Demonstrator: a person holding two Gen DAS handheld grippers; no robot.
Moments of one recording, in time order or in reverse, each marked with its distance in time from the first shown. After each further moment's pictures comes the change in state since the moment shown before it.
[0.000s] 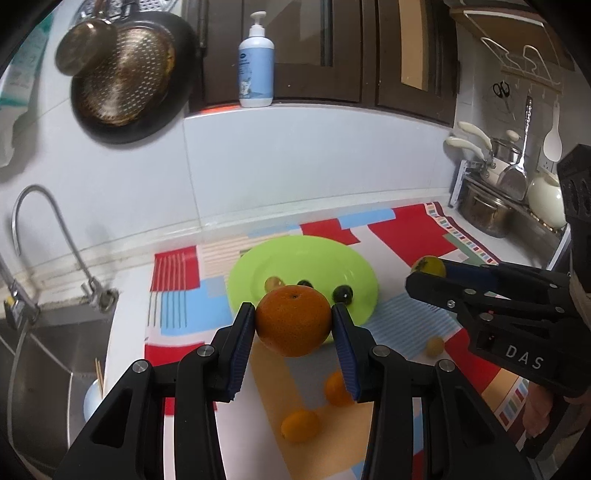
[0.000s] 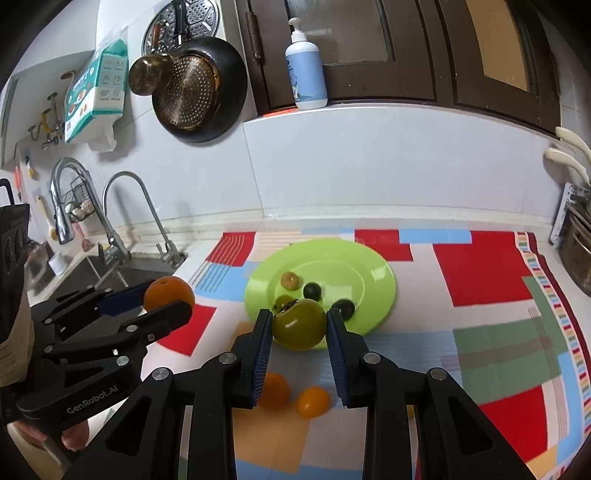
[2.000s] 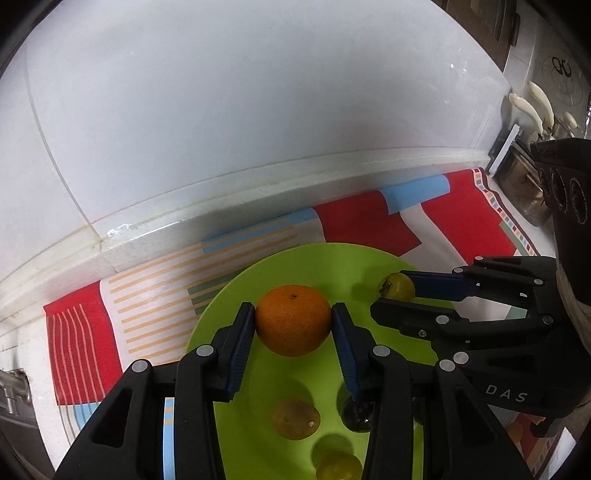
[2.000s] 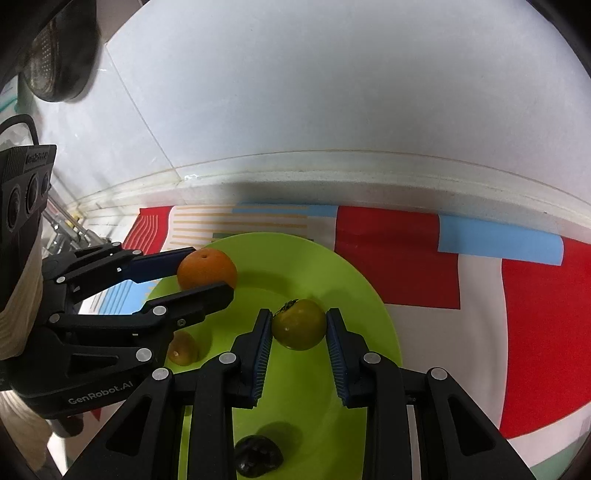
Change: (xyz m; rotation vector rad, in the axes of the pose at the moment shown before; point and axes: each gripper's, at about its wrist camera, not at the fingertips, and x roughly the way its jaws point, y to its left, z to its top) left arm 0.248 0.034 0.072 0.021 0.311 -0.150; right arm 0.230 -0.083 0.069 0.022 0.359 0.072
